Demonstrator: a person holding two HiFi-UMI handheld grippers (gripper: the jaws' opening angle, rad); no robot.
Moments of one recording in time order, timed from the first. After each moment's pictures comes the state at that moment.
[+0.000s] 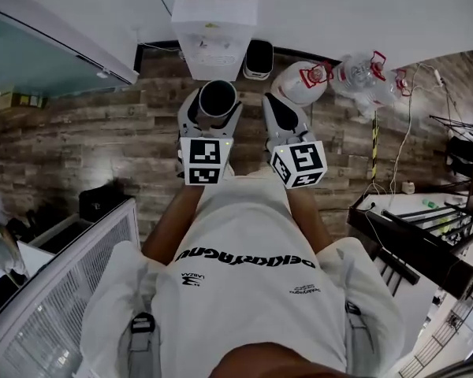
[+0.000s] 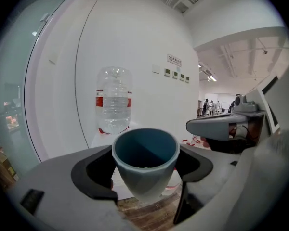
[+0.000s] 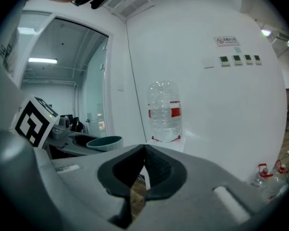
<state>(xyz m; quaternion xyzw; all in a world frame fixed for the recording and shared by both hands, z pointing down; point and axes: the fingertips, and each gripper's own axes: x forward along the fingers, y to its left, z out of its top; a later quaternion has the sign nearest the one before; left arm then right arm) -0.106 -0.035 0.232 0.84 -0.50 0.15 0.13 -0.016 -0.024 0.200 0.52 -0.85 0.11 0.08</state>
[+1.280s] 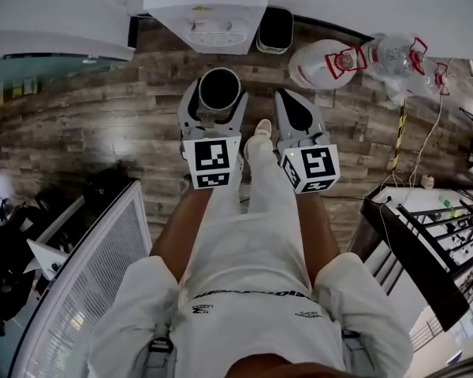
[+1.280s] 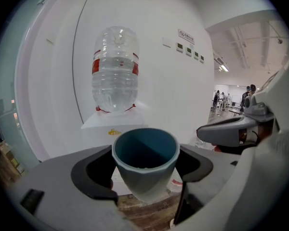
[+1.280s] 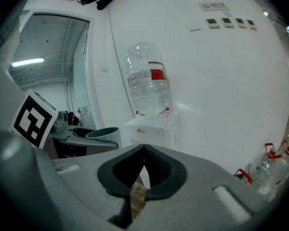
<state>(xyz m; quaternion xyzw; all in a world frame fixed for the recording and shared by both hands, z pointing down) -0.065 -0.163 0.392 0.81 -0.53 0.20 0.15 0.041 -0.143 0.378 0.51 -0.83 0.18 0.13</state>
